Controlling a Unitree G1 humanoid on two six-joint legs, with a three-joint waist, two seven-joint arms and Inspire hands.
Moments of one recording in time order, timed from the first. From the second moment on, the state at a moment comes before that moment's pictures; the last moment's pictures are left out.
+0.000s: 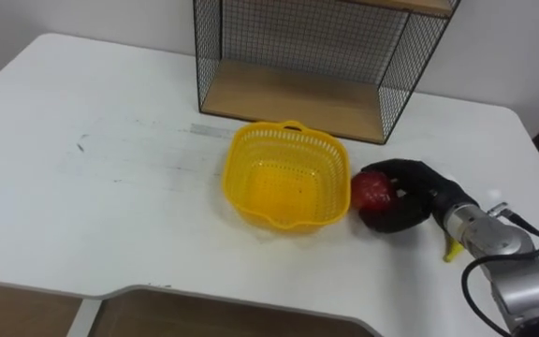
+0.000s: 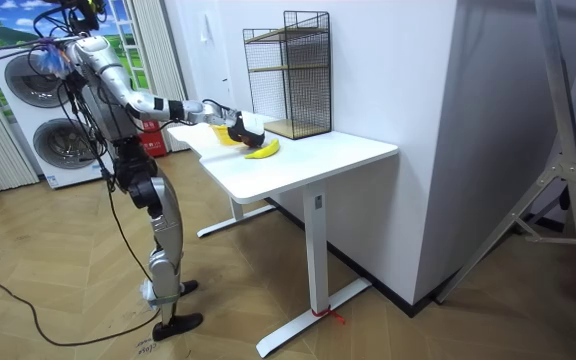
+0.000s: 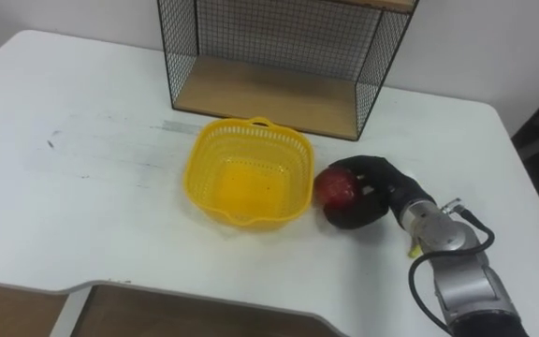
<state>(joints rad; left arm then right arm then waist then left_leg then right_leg) 0.15 0.26 0.06 1.12 0.25 0.15 -0.01 -0.21 -0.45 0.08 0.46 -0.16 0.09 0.31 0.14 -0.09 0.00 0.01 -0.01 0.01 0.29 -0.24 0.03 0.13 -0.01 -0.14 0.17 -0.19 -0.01</state>
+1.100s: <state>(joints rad) 0.19 0.26 0.06 1.12 0.25 0.14 0.00 -0.17 -0.44 0.05 0.43 -0.09 0.10 0.34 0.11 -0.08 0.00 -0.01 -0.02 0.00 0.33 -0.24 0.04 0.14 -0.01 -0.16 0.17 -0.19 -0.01</state>
